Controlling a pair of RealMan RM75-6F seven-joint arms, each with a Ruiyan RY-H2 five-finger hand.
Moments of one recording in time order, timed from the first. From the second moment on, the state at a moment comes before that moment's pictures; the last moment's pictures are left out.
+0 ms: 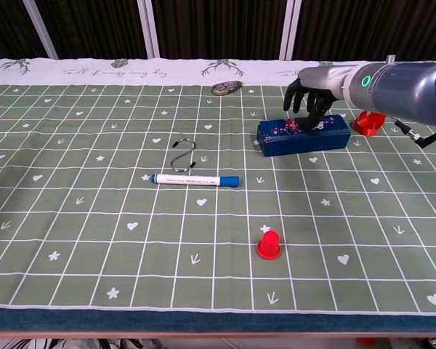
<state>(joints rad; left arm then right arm) -0.12 -1.15 -0.12 -1.75 1.27 1.44 0.16 1.03 -1.65 0.29 -1.18 -0.51 0.75 -0.63</state>
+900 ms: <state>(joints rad) -0.12 -1.16 -0.12 -1.75 1.27 1.45 0.17 0.81 -1.40 0.20 -1.63 -0.86 1.15 -0.51</state>
